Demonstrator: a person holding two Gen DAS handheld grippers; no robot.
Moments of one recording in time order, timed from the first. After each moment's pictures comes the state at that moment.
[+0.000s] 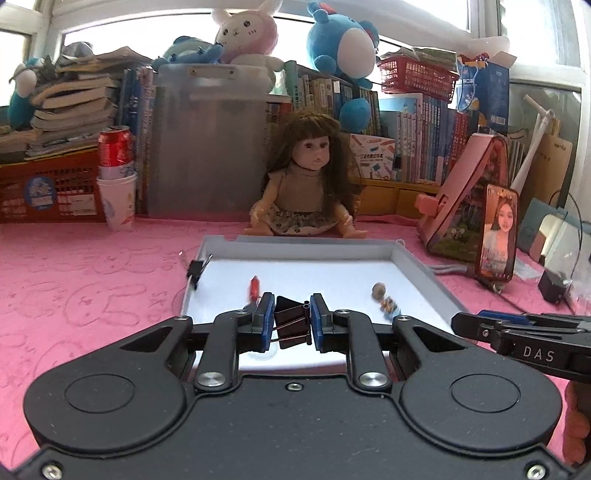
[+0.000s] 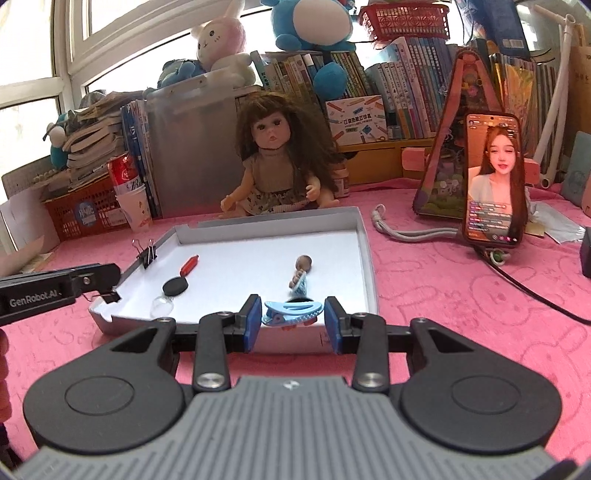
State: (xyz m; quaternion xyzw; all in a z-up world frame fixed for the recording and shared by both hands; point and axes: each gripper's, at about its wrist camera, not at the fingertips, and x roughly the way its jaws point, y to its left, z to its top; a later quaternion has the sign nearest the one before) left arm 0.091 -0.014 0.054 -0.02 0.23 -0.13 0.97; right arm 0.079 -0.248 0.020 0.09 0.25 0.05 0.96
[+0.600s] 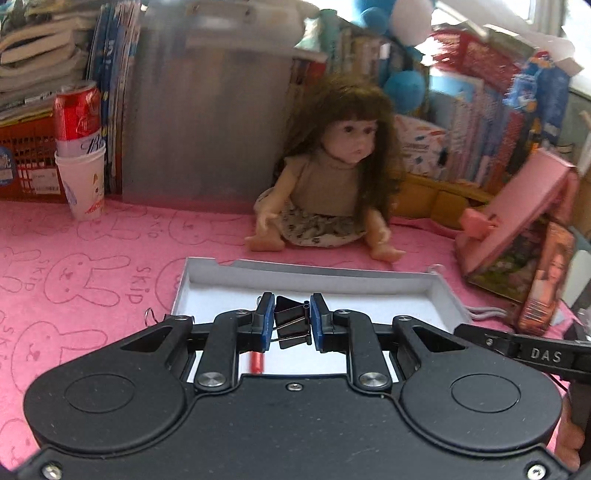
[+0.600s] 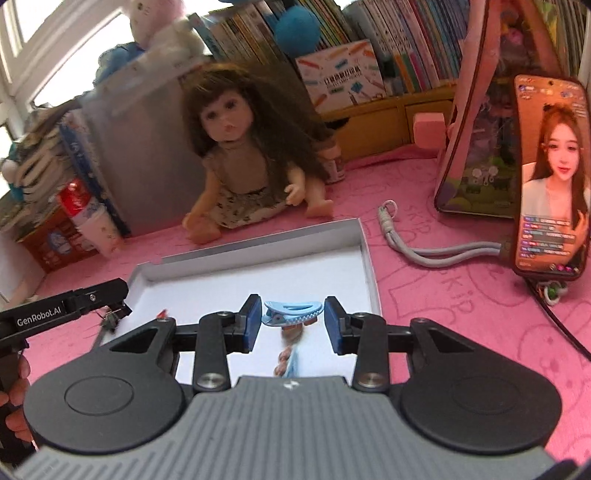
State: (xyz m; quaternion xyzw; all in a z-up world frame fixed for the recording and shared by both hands) left arm 0.255 -0.022 0.058 -0.06 0.32 -0.11 0.94; right arm 0.217 -0.274 0.023 0.16 0.35 0.04 0.92
